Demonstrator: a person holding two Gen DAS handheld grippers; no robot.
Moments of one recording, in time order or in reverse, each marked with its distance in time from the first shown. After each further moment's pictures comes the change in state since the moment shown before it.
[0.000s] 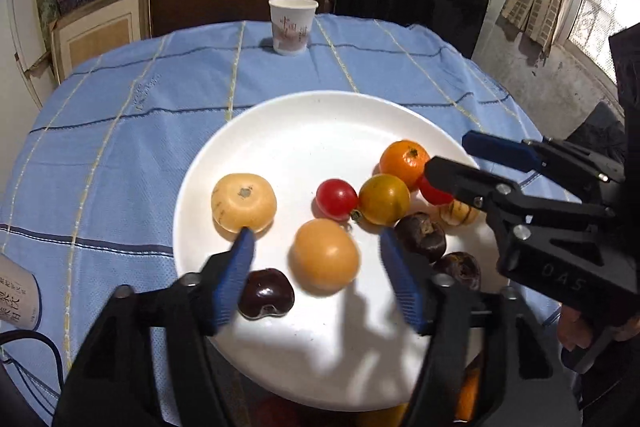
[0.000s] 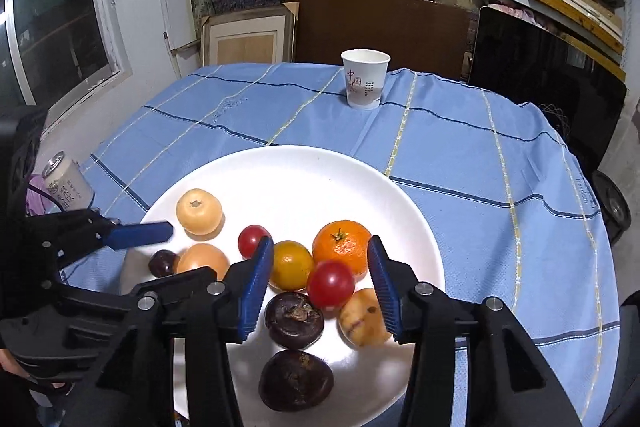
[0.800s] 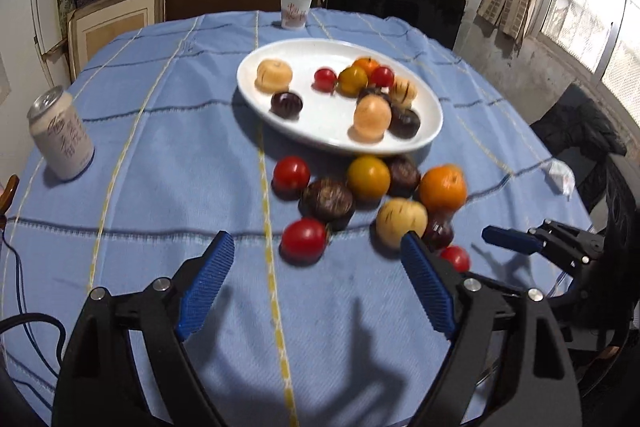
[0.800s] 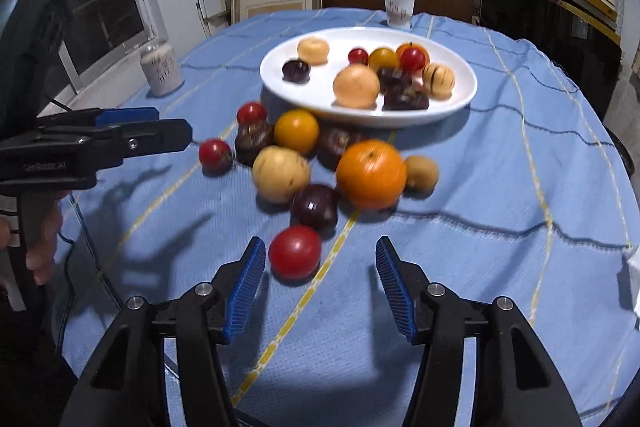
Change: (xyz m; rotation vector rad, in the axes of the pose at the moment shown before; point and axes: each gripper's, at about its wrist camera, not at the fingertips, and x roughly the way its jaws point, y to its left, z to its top) left arm -0.119 0.006 -0.160 0.018 -0.013 -0.016; right arm -0.102 0.090 -0.185 0.011 0.099 0.042
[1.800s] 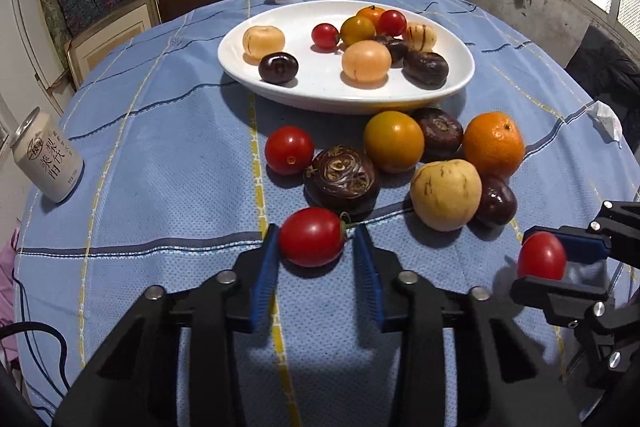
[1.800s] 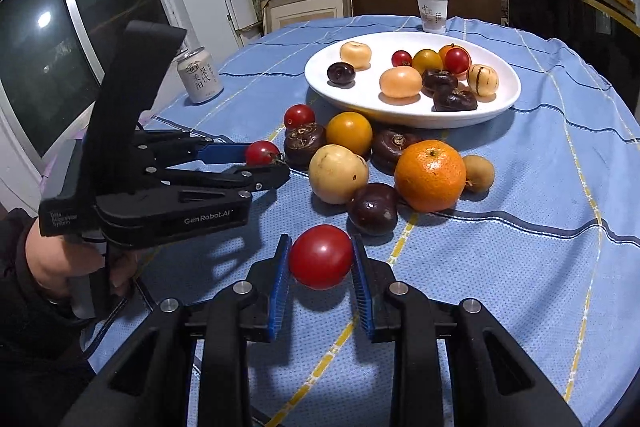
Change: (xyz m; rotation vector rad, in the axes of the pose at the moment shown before) left arm 0.053 -0.014 0.001 0.139 0.046 0.125; right arm -0.003 0.008 -0.004 0.006 -0.062 0.163
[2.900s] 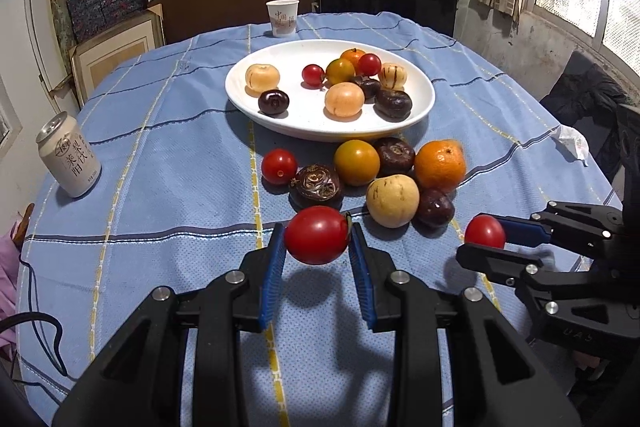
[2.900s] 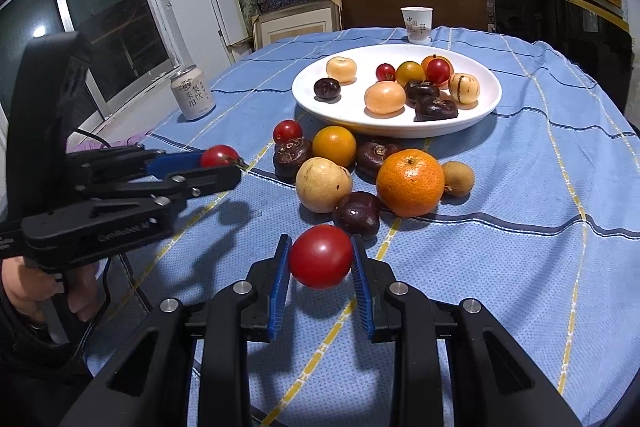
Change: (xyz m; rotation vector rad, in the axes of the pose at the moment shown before) left arm -0.058 -0.005 -0.015 -0.037 -0.101 -0.045; right arm -0.015 -0.005 -0.005 0.024 -0.055 -0.033
